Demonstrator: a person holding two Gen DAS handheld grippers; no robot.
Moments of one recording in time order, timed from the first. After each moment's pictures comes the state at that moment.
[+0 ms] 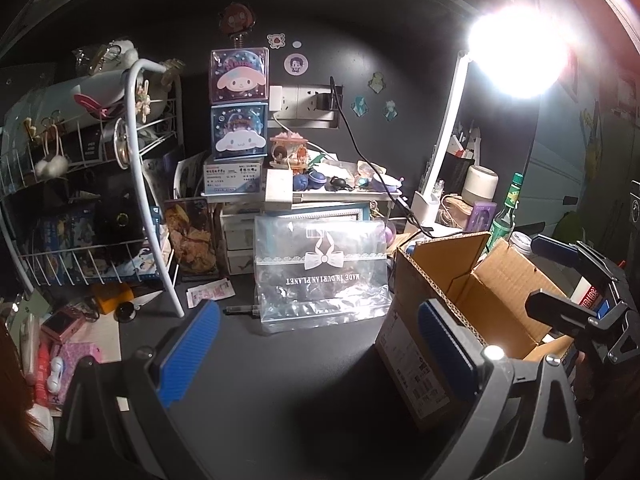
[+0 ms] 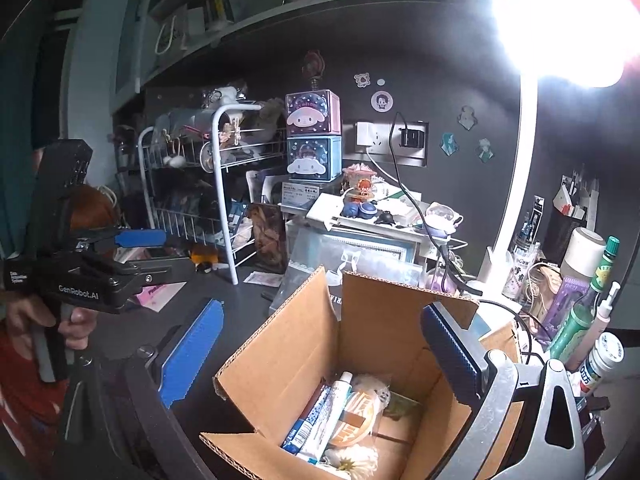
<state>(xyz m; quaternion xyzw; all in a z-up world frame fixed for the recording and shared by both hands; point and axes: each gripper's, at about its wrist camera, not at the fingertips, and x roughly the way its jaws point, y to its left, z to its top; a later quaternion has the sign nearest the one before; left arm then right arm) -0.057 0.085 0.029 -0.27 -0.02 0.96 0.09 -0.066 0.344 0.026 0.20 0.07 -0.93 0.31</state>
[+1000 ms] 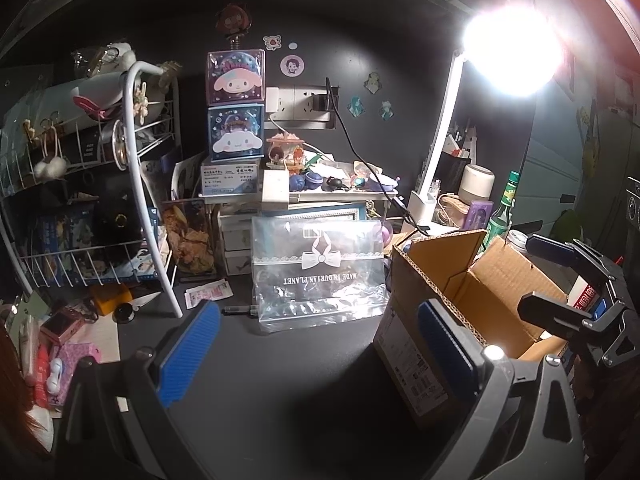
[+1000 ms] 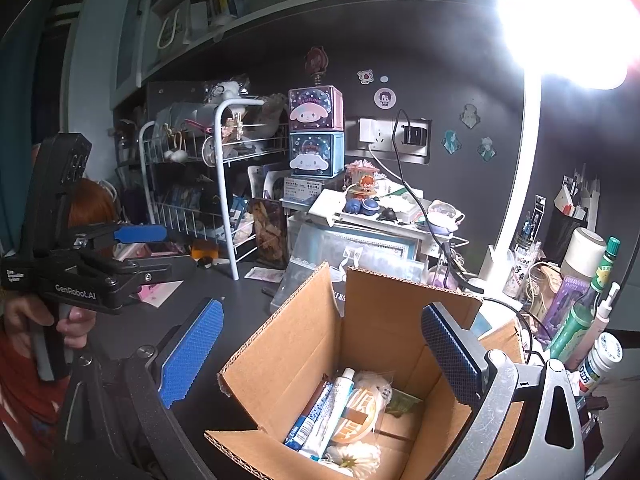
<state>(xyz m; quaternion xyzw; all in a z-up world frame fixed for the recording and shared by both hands) -0.054 0.086 0.029 -0.27 -0.01 0.96 0.09 -0.064 0.341 0.025 0.20 0.07 -0.93 0.31</state>
